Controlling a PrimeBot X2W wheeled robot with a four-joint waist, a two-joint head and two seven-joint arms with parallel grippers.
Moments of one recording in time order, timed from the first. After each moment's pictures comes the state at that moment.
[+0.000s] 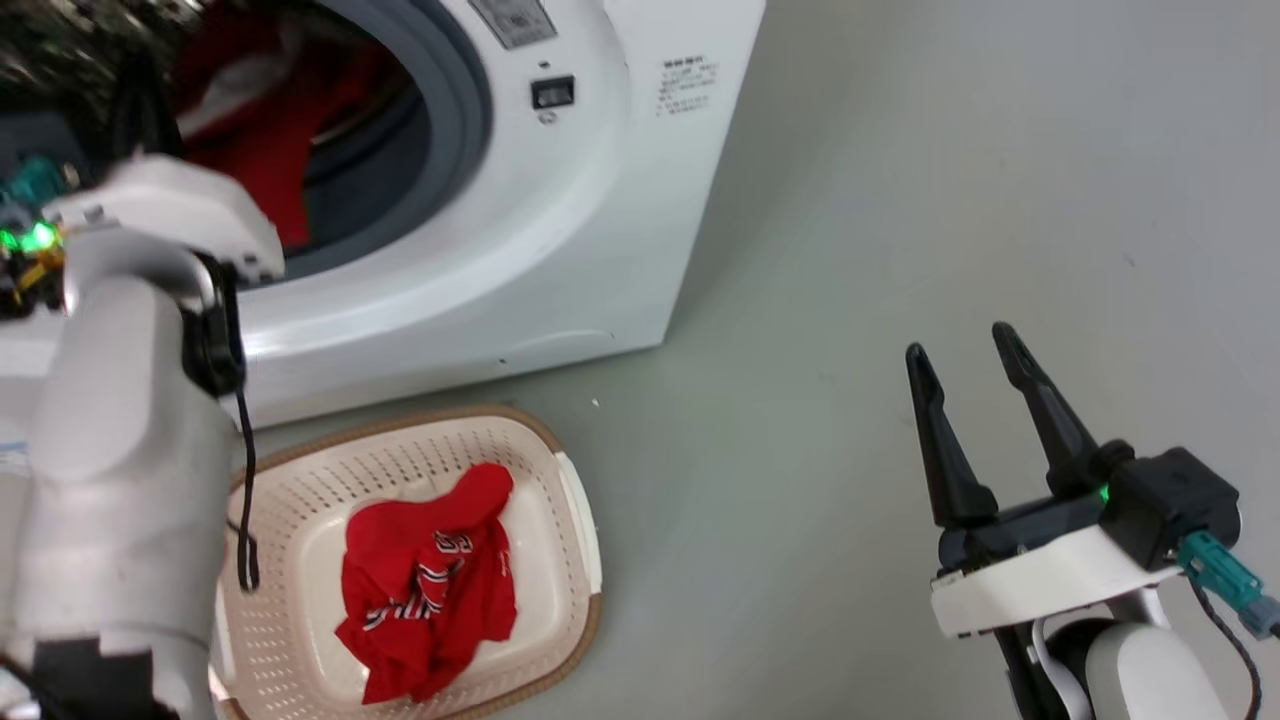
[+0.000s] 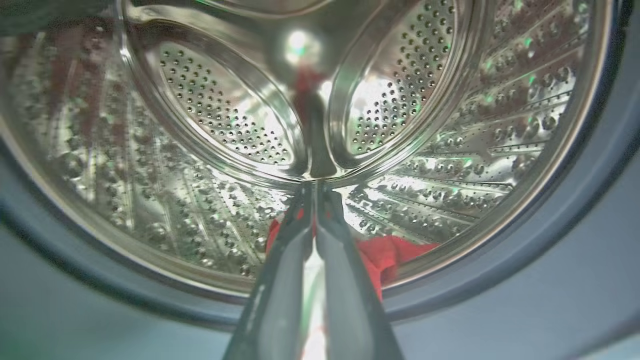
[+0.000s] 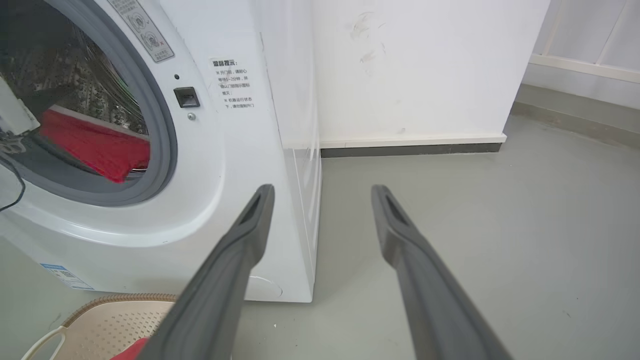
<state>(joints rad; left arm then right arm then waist) -0.92 0.30 -0.06 0.82 -0.28 0.08 -0.26 -0.13 -0.05 0.14 -0.09 0.15 0.13 -0.12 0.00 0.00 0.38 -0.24</state>
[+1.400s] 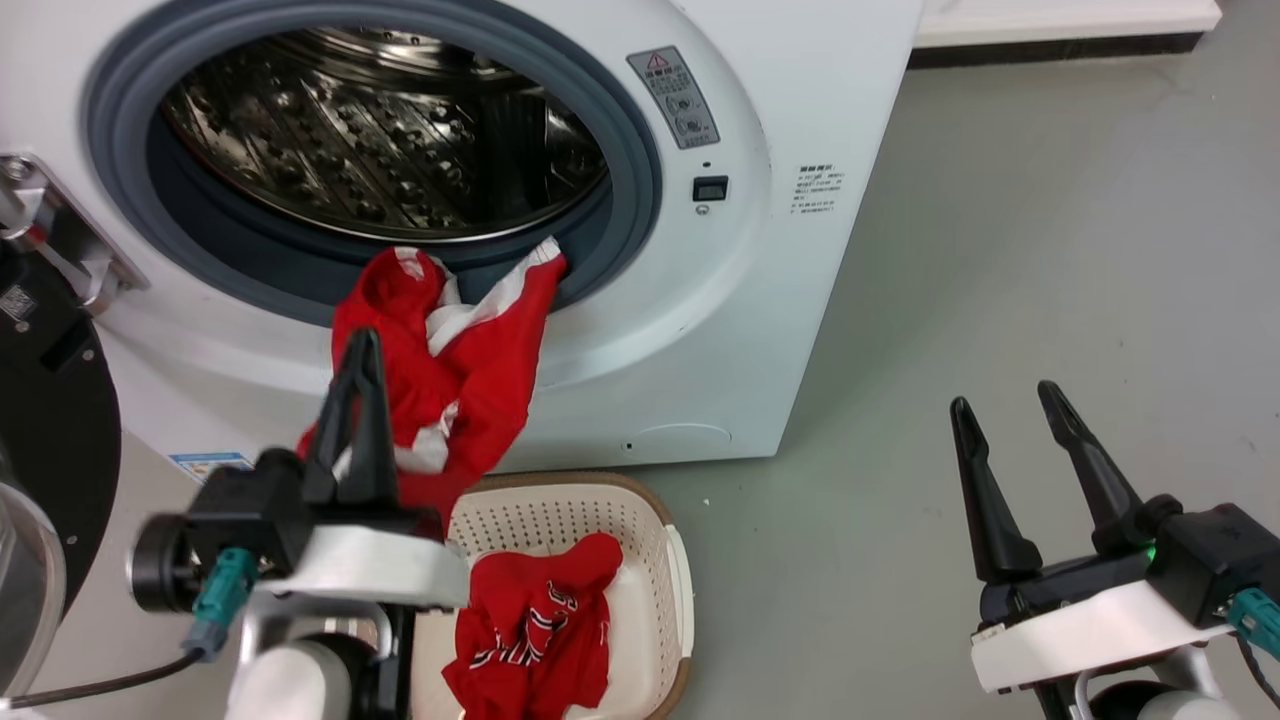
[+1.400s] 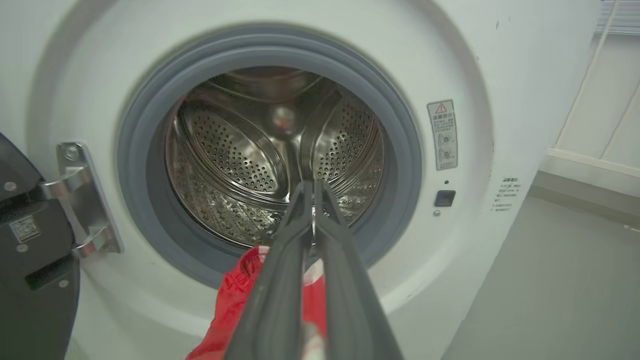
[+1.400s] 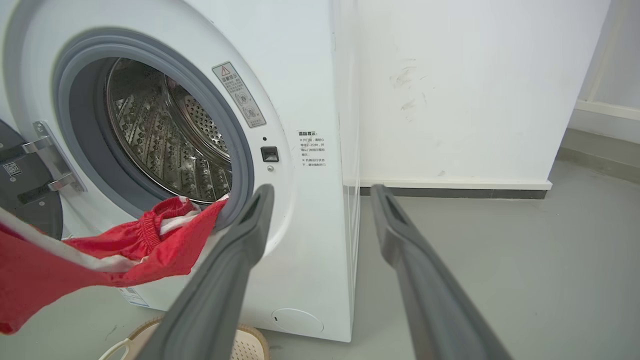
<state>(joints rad) -0.13 0.16 -0.15 -0.20 -0.20 0.14 -0.07 0.02 -0.05 0.08 -0.23 0.14 0.13 -0.03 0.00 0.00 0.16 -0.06</state>
